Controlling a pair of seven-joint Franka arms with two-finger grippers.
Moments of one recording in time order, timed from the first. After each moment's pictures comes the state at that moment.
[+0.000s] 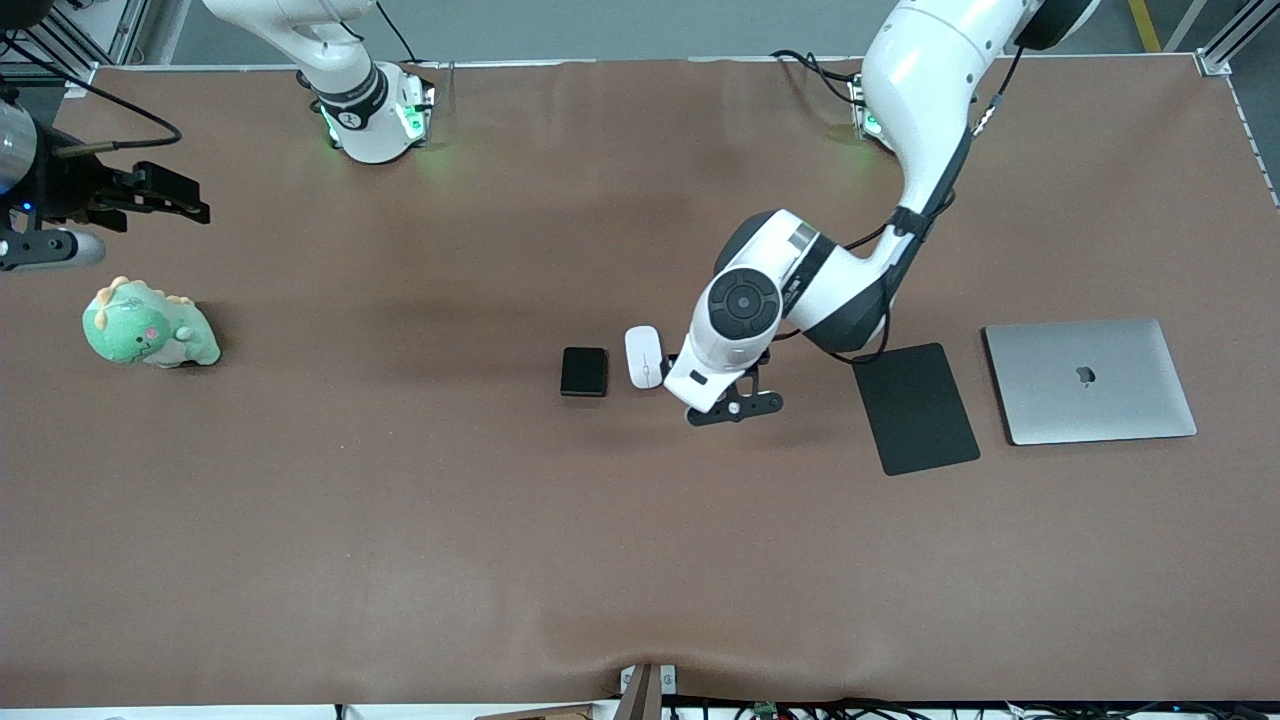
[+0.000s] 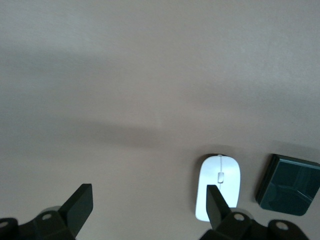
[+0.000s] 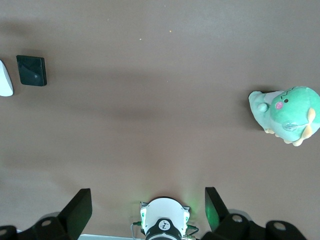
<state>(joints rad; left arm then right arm) -0.52 0.69 -0.19 -1.42 0.02 2.01 -0.84 0.04 0.01 -0.02 -1.54 0.05 1.30 -0.05</state>
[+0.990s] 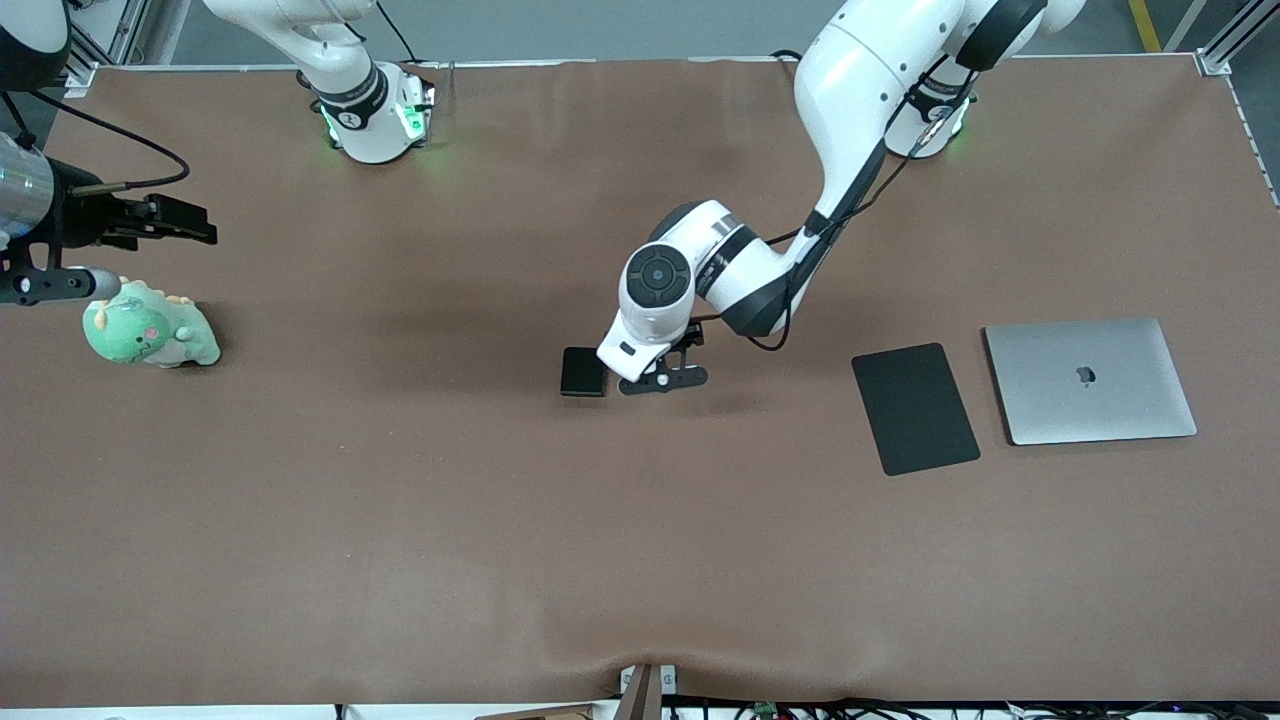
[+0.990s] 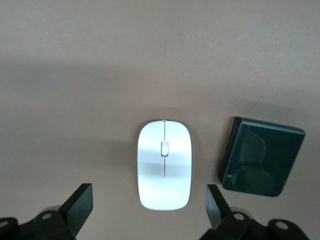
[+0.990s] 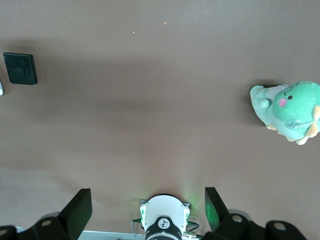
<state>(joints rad) -0.65 0.79 -0.19 -1.39 0.02 2.12 -0.92 0.02 0.06 -0.02 -1.54 0.05 1.30 -0.05</state>
